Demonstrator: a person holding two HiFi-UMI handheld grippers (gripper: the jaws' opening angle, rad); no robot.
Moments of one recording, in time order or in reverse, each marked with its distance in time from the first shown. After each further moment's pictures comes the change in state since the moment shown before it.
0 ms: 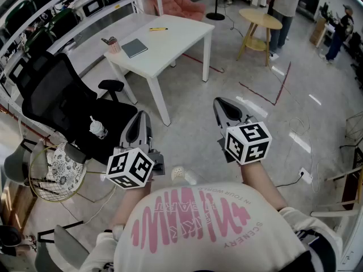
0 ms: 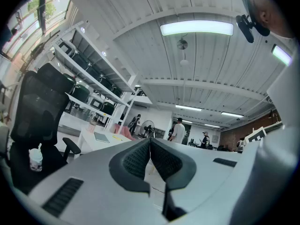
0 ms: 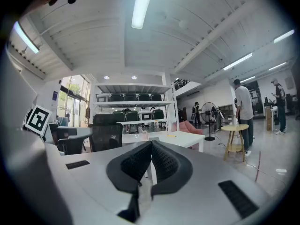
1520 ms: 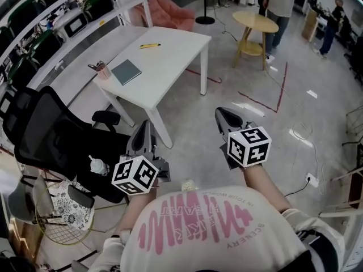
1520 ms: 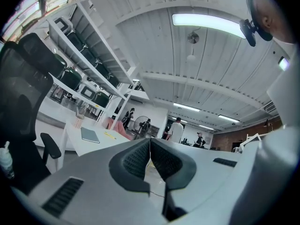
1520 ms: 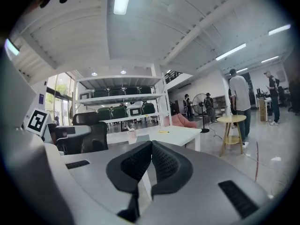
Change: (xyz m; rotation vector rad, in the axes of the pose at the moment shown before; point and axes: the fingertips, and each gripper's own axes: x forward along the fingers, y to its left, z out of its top) left arm 0.209 0.092 0.010 -0.073 0.060 -0.087; right arm 0.196 -0.086 0.007 0.089 0.077 -0.084
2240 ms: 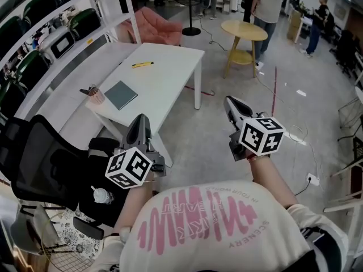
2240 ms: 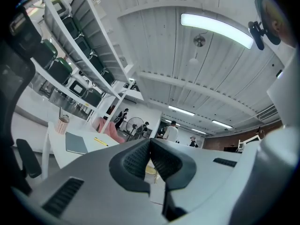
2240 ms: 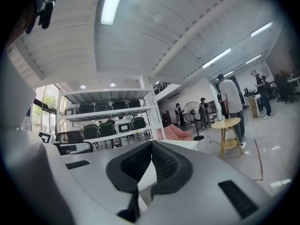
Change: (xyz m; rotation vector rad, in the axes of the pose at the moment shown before) left arm 0.119 0.064 0.060 -0.025 -0.013 -0.117; right arm 0.080 -0.044 0.087 0.118 -0.167 -0.087
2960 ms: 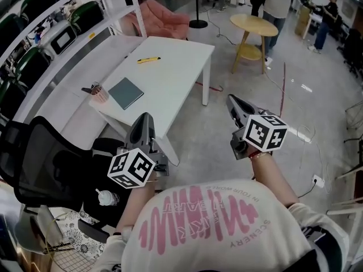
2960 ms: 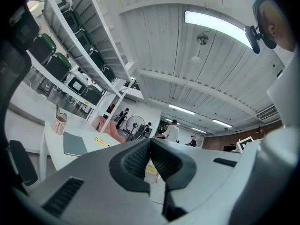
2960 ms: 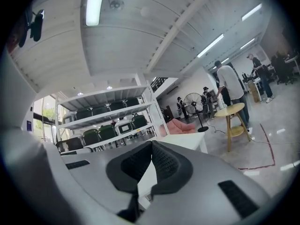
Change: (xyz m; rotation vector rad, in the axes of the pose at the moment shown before) left arm 0.046 0.046 -0.005 -0.009 0.016 -0.011; right arm 0.078 -0.015 -0.023 0.130 0.035 0.035
